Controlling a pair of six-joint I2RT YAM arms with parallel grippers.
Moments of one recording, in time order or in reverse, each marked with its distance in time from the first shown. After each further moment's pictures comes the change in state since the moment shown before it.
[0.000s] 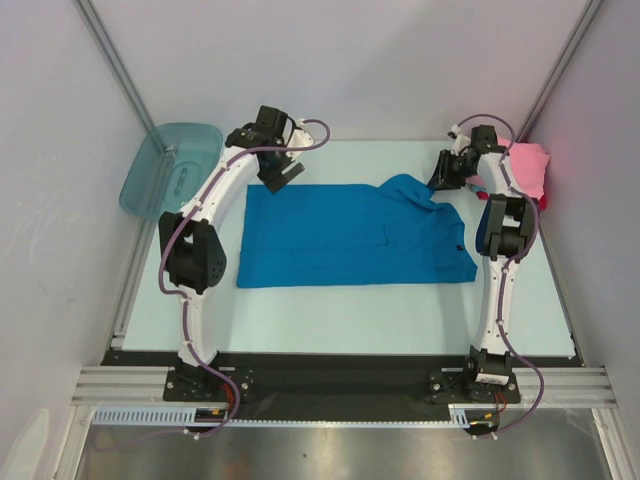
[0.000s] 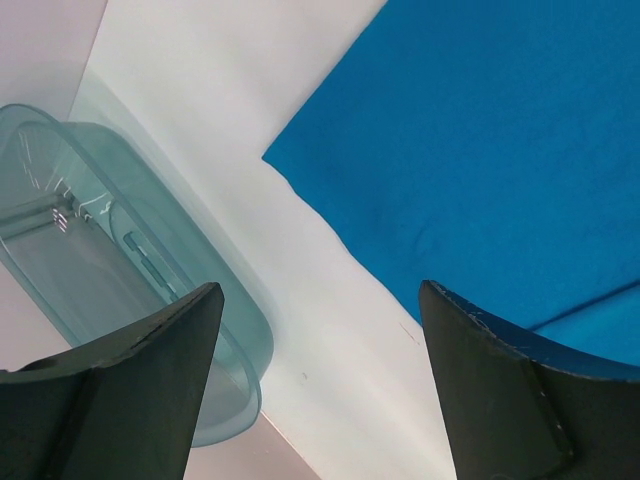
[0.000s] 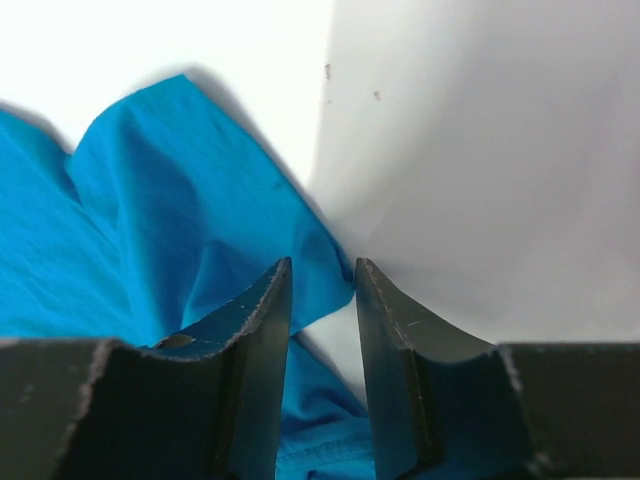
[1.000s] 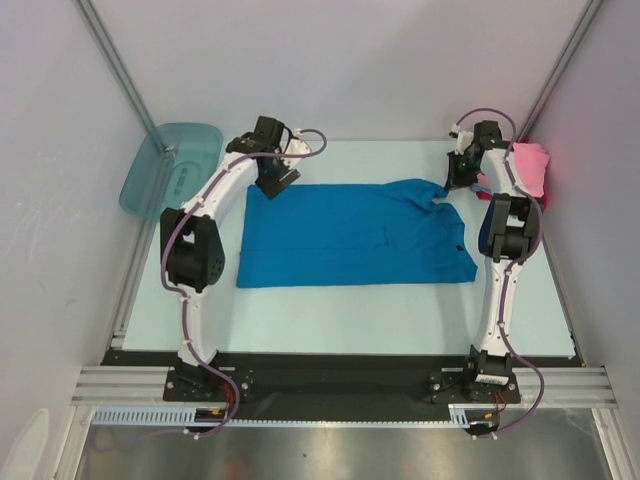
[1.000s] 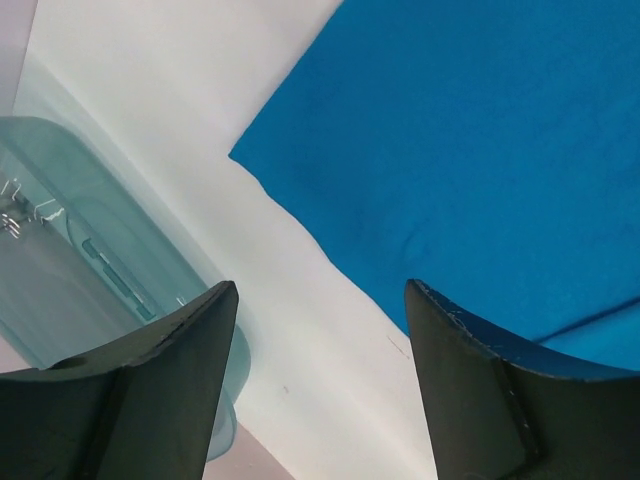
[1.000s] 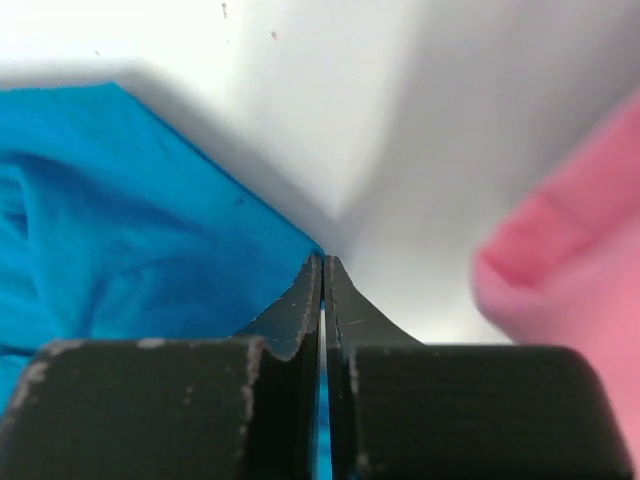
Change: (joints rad) left arm 0.025 0.005 -0.108 0.076 0.023 0.000; right arm 0.001 -0.065 -0.038 -0.053 0.196 -0.166
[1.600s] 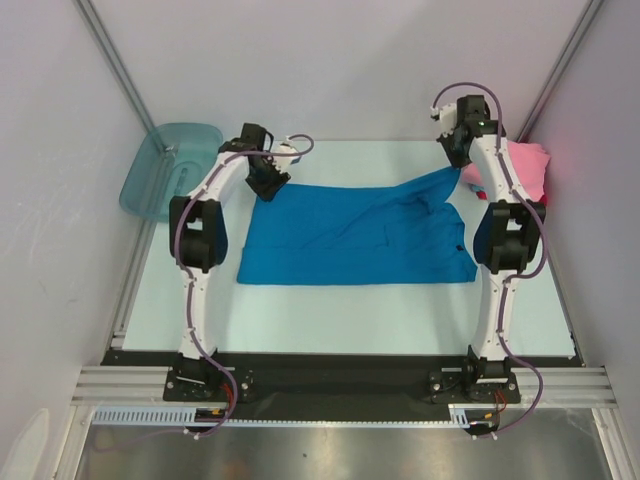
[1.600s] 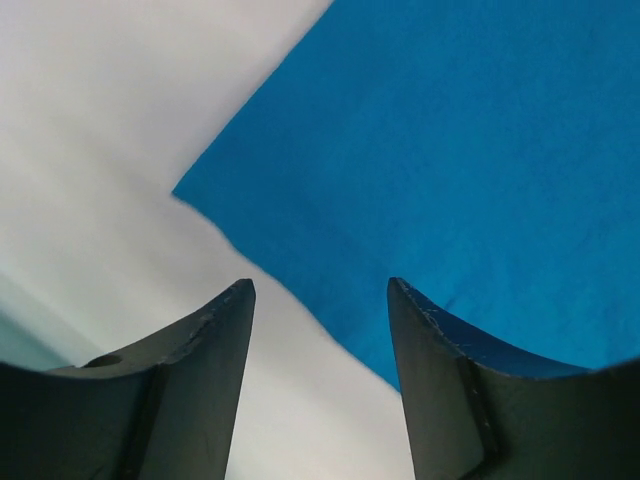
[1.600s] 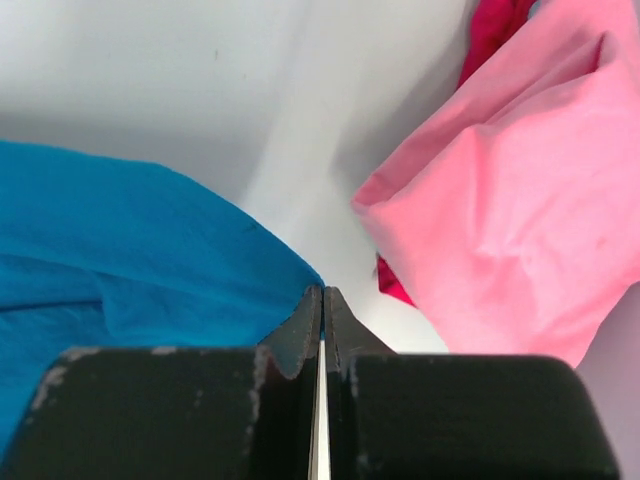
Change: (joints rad) left arm 0.137 0.238 0.126 0.037 0.308 0.085; right arm 0.132 -0.246 -0.029 -0.056 0.411 -0.305
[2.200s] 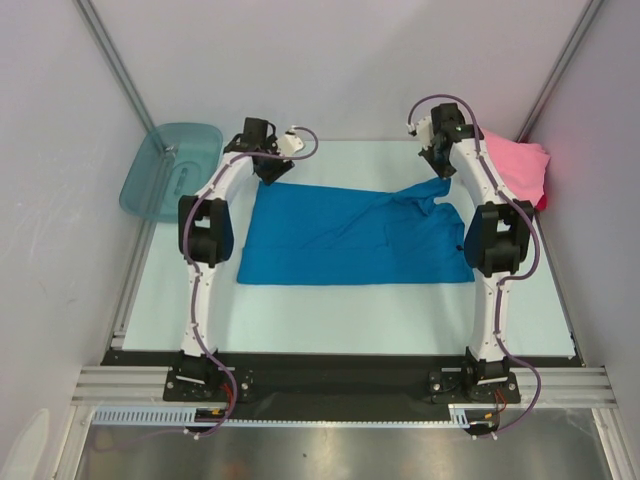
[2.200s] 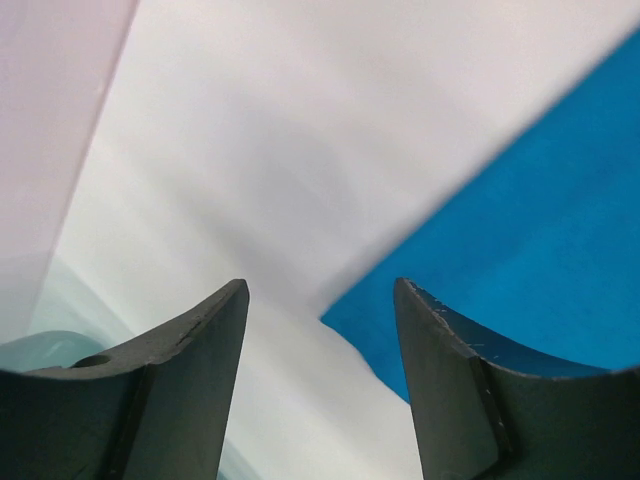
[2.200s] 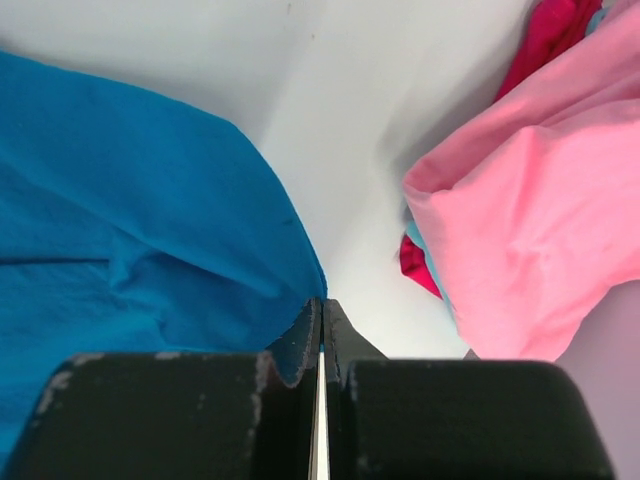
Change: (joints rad) left arm 0.008 0.135 0.145 0.217 0.002 0.119; right arm 0.110 -0.033 -0.085 -0.054 0.138 -0.076
